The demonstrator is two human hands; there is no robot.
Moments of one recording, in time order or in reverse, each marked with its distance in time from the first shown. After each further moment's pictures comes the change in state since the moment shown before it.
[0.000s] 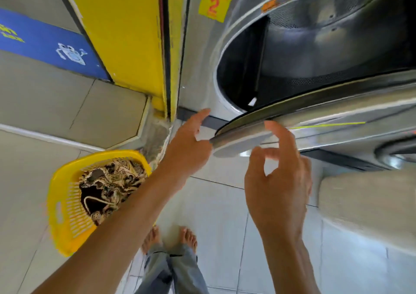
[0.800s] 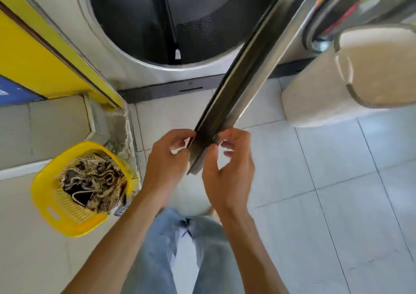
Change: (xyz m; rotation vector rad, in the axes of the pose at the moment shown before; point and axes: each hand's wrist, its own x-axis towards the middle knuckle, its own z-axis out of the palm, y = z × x) left_hand -0.182 0.010 0.145 0.309 -0.132 0.077; right_hand -0.137 0.100 -0.112 0.368 0.244 0.324
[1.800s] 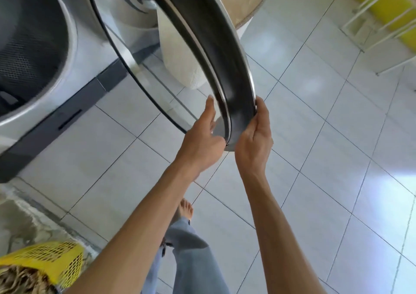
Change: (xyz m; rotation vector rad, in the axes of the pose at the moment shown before) left_hand -0.067 0.079 0.284 0.269 -0.934 0.133; right_hand 0.032 0.150 -0.230 -0.047 0.676 0.568
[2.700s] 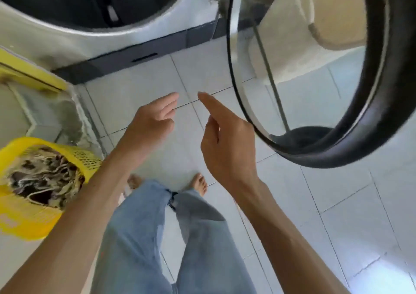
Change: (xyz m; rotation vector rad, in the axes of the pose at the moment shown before) left_hand -0.094 -0.131 -0.171 -0.272 0.497 -0.228; right_hand -0.126 -0.065 0.099 -0.237 -0.826 -0.605
